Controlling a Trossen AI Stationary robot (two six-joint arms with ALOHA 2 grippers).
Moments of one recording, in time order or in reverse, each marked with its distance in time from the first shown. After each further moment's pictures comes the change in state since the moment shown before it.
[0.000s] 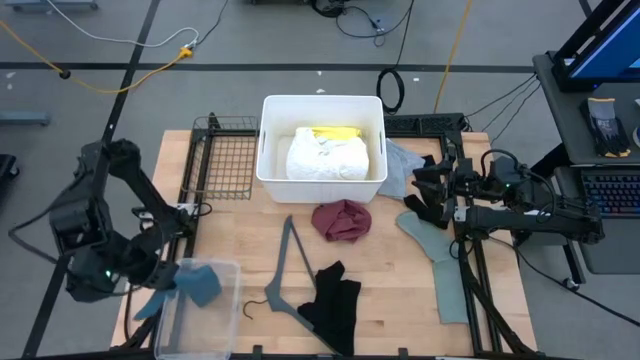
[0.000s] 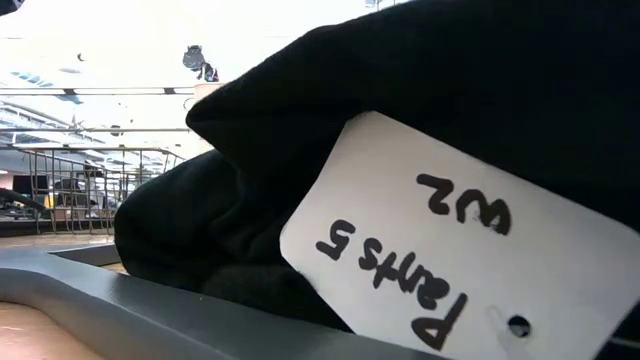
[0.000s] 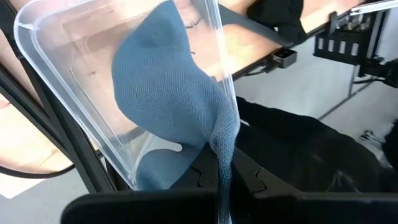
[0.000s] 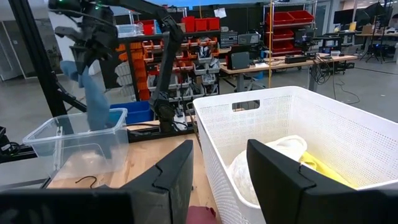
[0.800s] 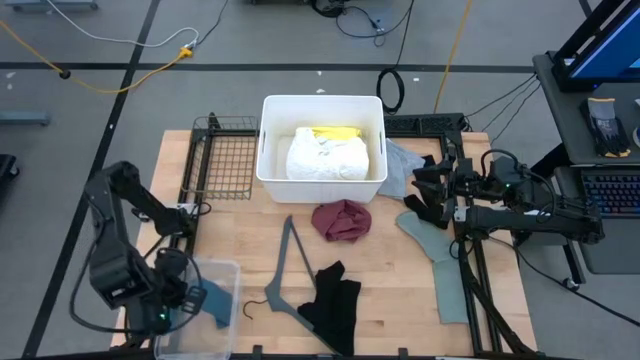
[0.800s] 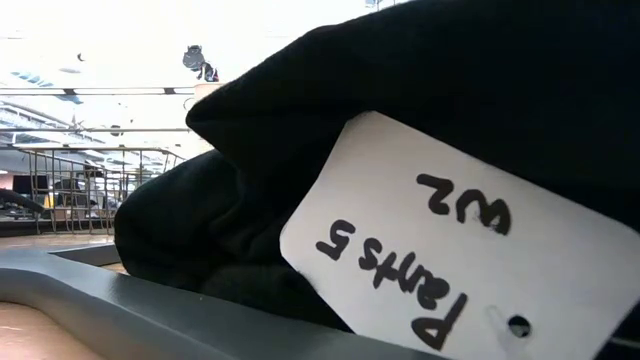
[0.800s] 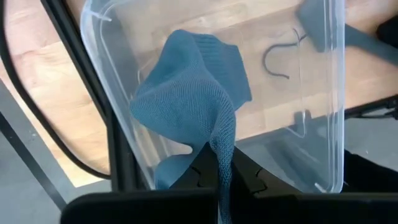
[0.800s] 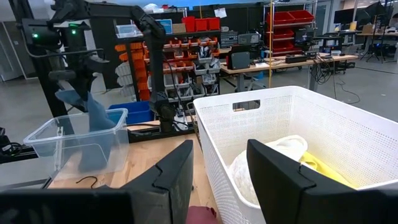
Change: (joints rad) left arm 0.125 0.268 0.000 -0.153 0.270 -0.016; right arm 0.000 0.000 0.000 0.000 -0.003 0.003
